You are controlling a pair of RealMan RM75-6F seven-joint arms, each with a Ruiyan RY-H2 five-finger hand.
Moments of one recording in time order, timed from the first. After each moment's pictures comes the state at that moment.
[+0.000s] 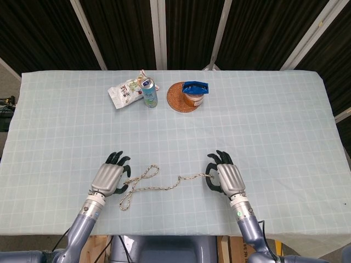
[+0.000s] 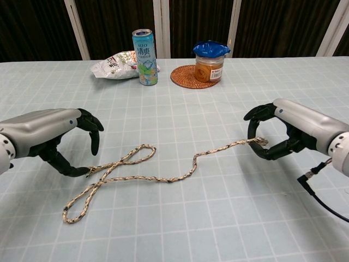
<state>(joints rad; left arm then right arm) -0.52 -1.60 -0.12 -1.80 1.03 1.19 0.69 0.46 -1.63 0.17 -1.72 -1.10 1.19 -0.33</state>
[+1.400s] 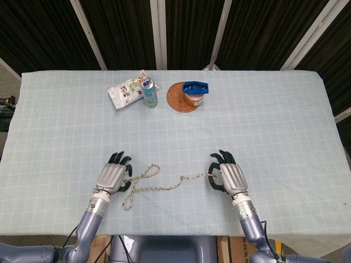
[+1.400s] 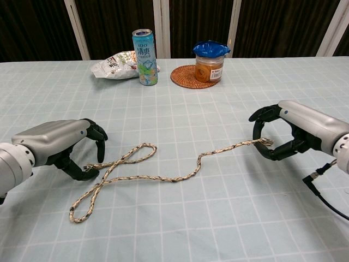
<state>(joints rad) -0.56 -1.70 -0.11 -1.67 0.96 1.20 0.69 0.46 -1.62 0.17 -1.70 -1.10 1.18 -0.31</state>
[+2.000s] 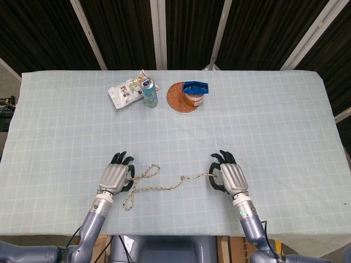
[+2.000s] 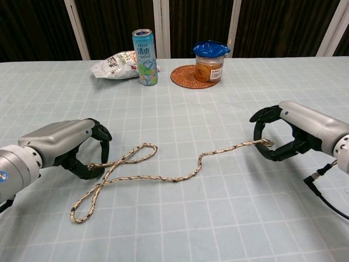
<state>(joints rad) -0.56 -1.73 -0.11 -1.65 0.98 1.21 0.66 0.46 -1.62 0.17 -1.69 -1.10 1.18 -0.31</state>
